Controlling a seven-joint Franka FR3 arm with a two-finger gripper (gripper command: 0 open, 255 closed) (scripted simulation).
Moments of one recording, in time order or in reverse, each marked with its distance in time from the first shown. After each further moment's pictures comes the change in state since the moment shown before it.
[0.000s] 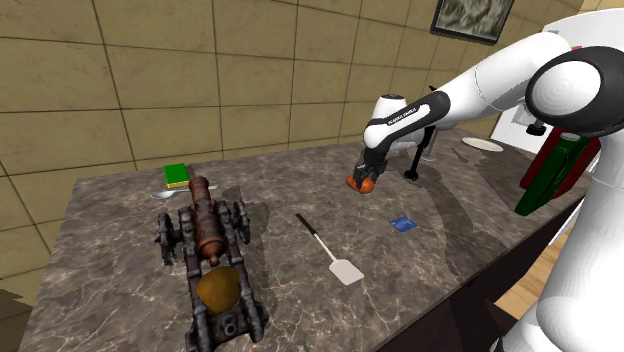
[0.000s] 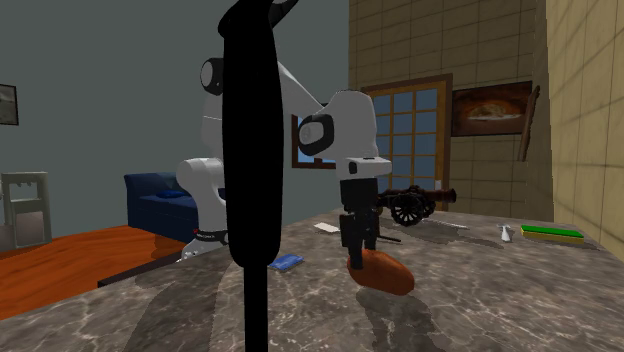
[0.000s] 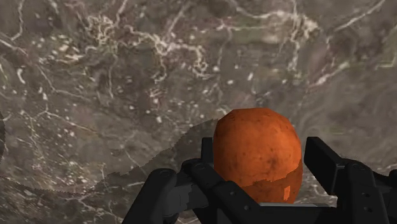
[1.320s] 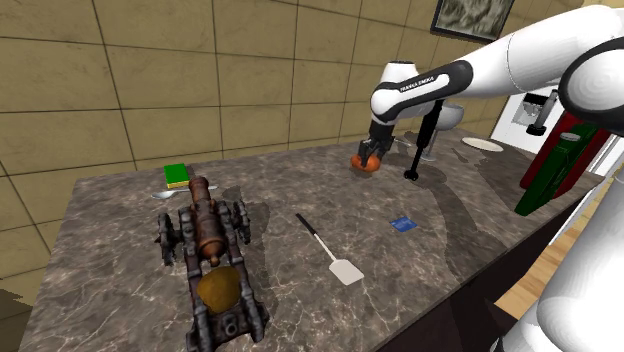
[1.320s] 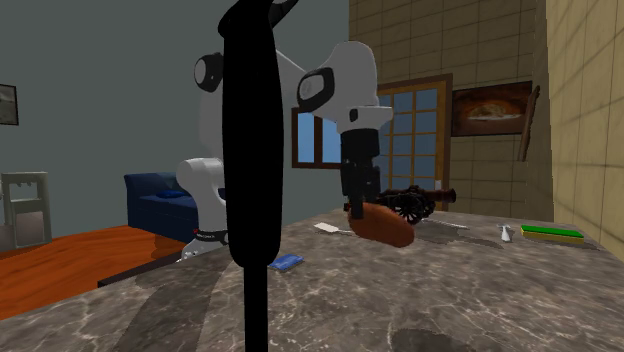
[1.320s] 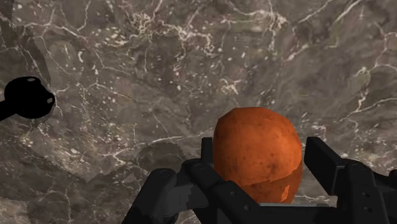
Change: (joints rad) arm 0.005 -0.111 -0.001 0.111 -0.007 -0.221 -0.005
